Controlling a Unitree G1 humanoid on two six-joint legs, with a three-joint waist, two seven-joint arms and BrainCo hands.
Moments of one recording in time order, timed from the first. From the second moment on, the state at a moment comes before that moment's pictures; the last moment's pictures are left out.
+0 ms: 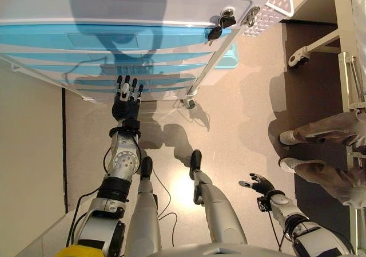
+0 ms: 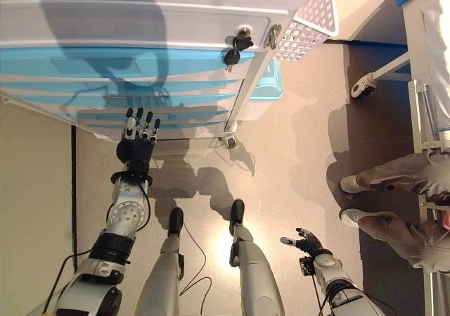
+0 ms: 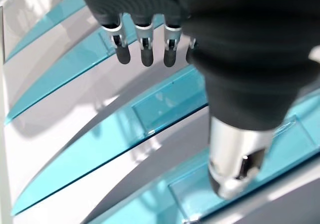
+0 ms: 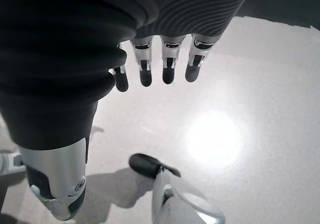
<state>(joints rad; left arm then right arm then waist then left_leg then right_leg) -0.41 0.24 -0.06 0.33 -1.20 -0.28 -0.02 -0.26 -0.33 0.24 1.18 0.23 -0.09 0.02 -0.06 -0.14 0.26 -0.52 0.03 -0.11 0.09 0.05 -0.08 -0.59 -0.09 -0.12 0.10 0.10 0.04</state>
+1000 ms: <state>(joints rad) -0.41 0.27 -0.06 0.30 -1.19 -0.28 0.02 -0.25 -0.33 0.23 1.18 0.23 -0.09 0.02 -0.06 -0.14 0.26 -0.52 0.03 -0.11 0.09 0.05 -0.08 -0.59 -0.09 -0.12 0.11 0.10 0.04</state>
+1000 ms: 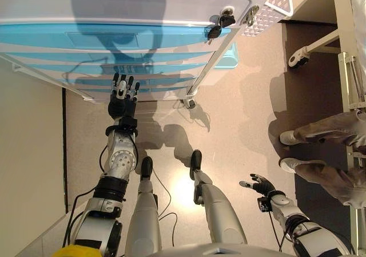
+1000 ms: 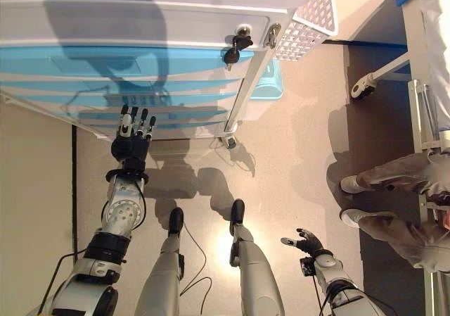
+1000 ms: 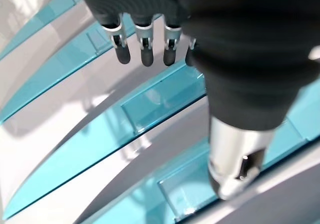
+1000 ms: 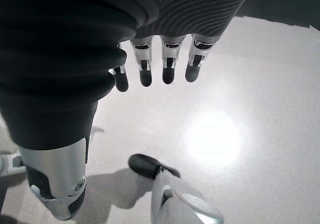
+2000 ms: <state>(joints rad) -0.41 0.29 -0.06 0.30 -1.19 -0.27 0.03 -0.25 -0.33 0.23 1.19 0.23 -0.09 0.04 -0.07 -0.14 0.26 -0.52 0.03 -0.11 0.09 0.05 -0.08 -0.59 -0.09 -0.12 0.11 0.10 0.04</state>
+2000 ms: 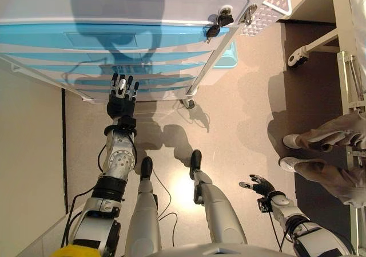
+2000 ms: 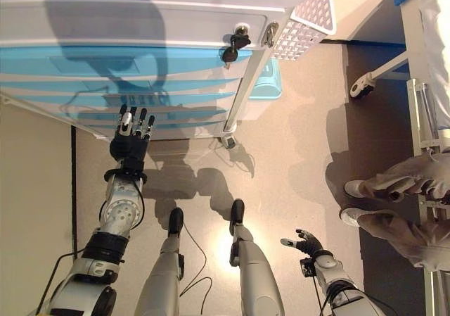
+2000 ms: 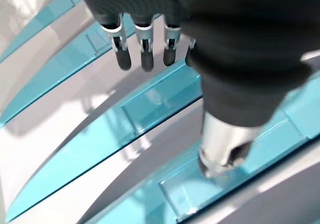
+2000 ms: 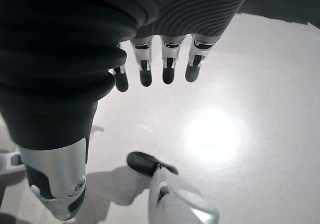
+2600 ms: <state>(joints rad) -0.41 0.29 -0.06 0.30 -1.19 -0.27 0.03 -0.25 -0.34 0.23 1.20 0.22 -0.09 0.04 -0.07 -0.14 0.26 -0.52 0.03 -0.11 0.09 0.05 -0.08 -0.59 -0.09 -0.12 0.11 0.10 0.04</state>
